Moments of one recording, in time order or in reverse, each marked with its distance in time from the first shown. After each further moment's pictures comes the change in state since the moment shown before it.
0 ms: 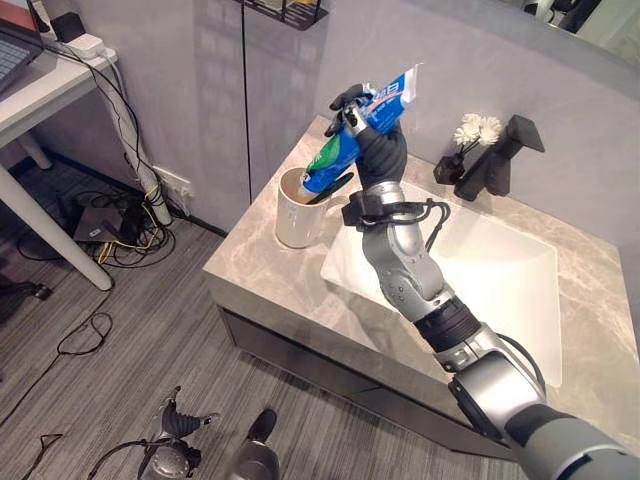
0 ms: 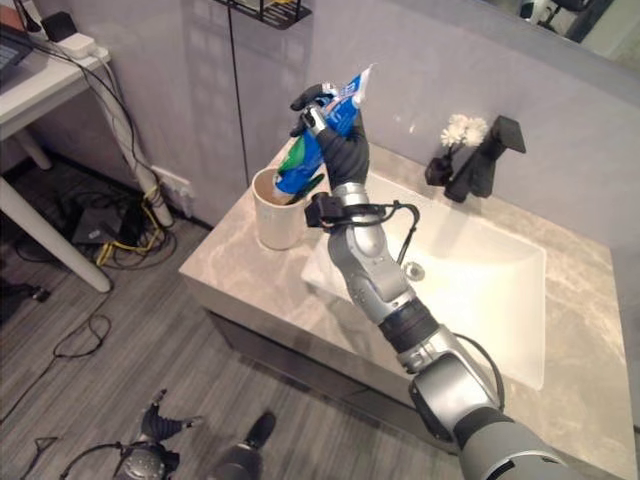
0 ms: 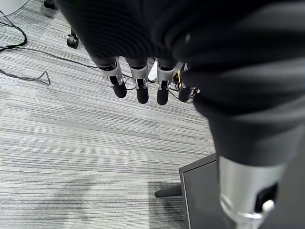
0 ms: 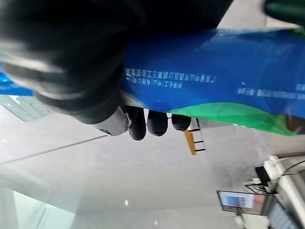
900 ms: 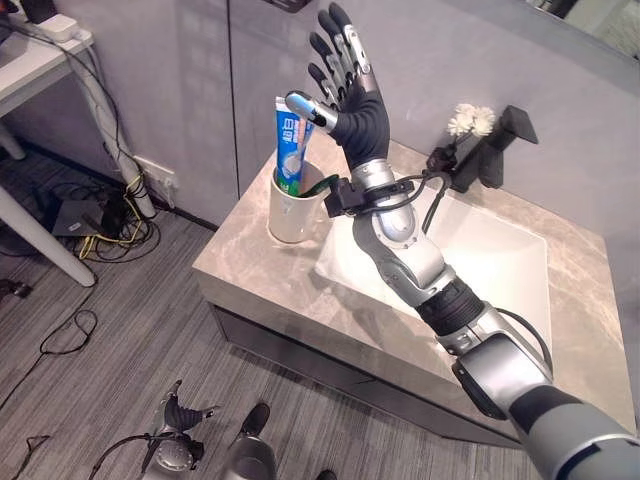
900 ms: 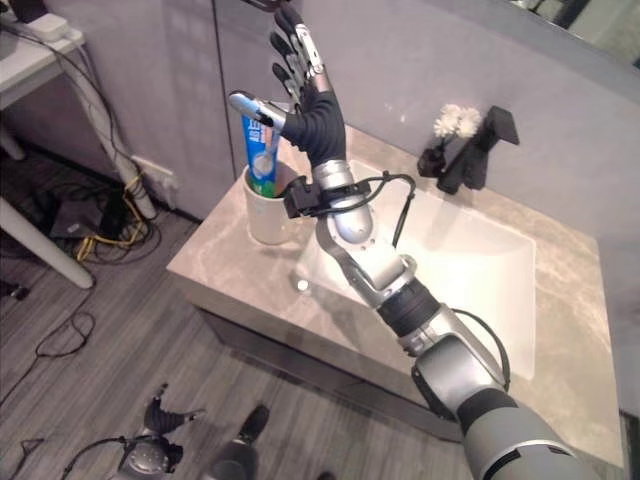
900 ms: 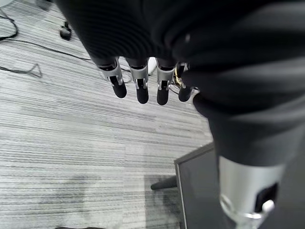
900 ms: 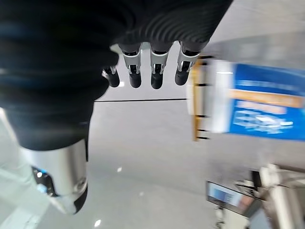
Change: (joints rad) left arm -0.028 -0.024 -0.005 0.017 -0.004 0.000 0.019; right arm -0.104 -0.041 0.055 -0.089 -0.153 0.032 -0.021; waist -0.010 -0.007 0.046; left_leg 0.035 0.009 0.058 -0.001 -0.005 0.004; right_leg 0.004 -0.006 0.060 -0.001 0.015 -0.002
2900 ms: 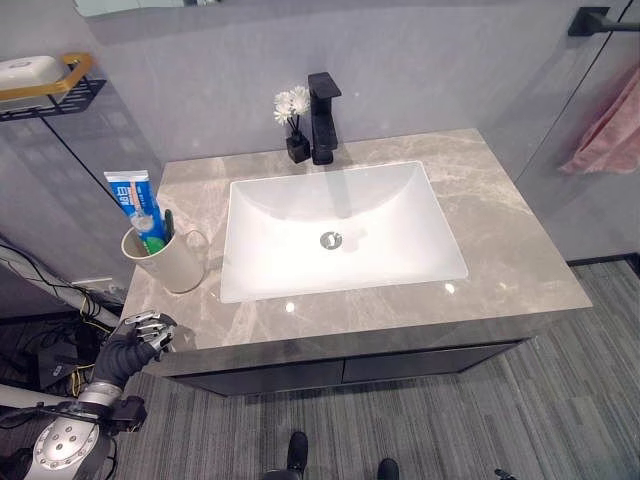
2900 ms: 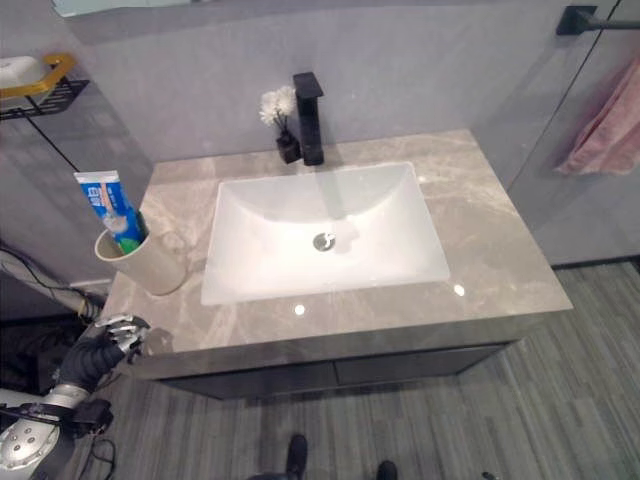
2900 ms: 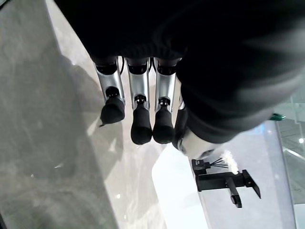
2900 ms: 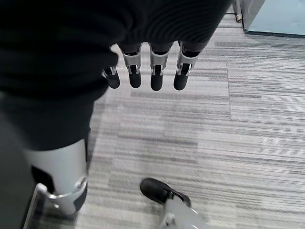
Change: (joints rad) left arm 0.401 0.316 0.387 -1.042 -0.556 -0.043 -0.482; right arm 1.036 -0.133 -0.380 1.112 -0.520 0.218 0.221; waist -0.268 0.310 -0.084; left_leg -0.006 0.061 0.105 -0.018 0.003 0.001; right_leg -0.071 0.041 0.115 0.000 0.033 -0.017
